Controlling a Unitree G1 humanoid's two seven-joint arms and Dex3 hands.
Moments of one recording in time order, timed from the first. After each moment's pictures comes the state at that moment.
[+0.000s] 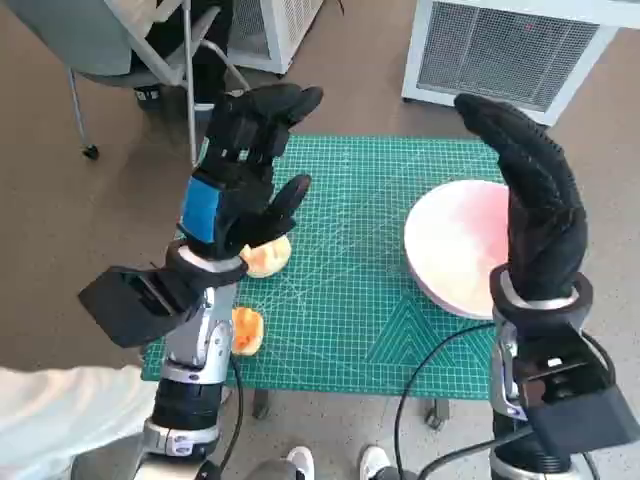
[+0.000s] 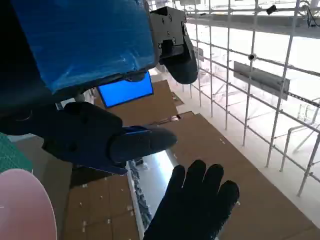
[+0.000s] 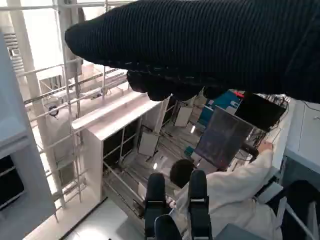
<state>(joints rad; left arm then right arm) -0.55 0.05 0.06 0.13 -0.29 -0.34 -0.36 -0.50 -0.15 -0.06 -0.02 0.01 -0.58 0.09</state>
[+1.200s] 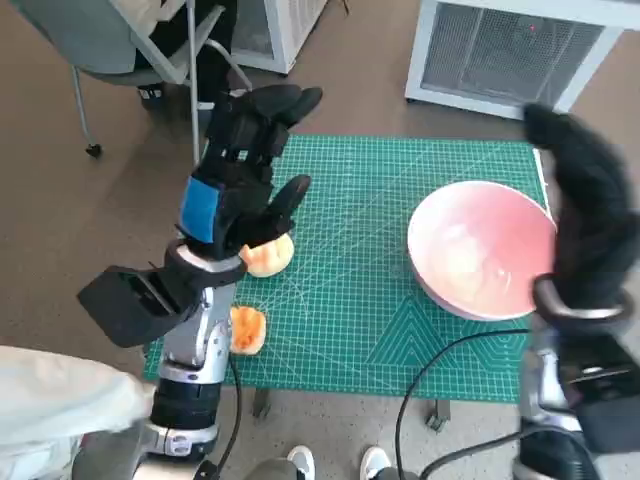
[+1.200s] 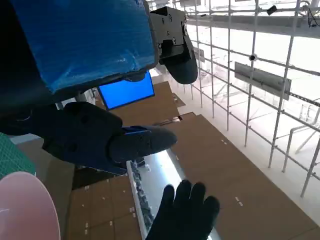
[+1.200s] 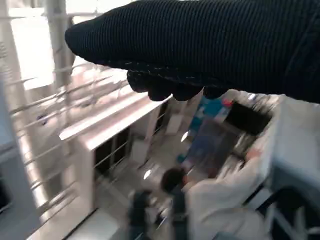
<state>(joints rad) -0.55 0.06 0.06 0.13 -0.29 -0.34 -0.36 -0.45 -0.24 -0.20 0.09 0.08 -0.65 0.10</state>
